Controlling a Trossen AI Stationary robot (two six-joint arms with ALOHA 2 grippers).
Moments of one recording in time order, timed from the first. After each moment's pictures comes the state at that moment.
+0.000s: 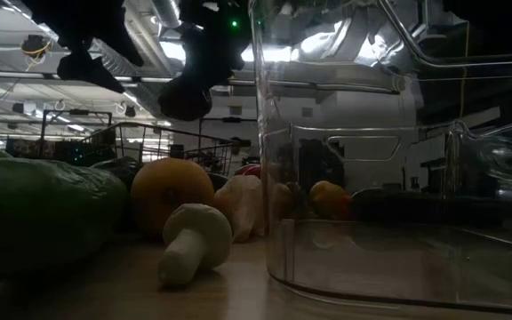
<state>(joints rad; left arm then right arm) 0.10 0.72 0.74 -0.72 -0.33 -0.71 -0.08 2.18 2.08 -0.62 0.30 -0.19</state>
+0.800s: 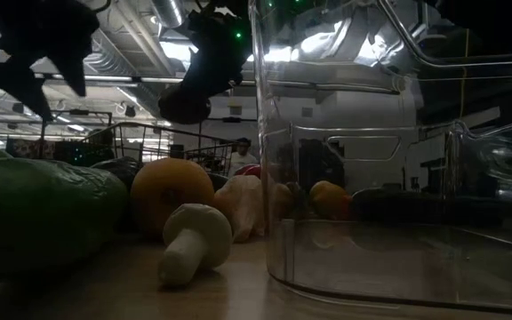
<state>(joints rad) -0.08 0.77 0.74 -1.10 -0.22 -1.25 -0.17 2.18 2.08 -0.60 0.07 -0.19</state>
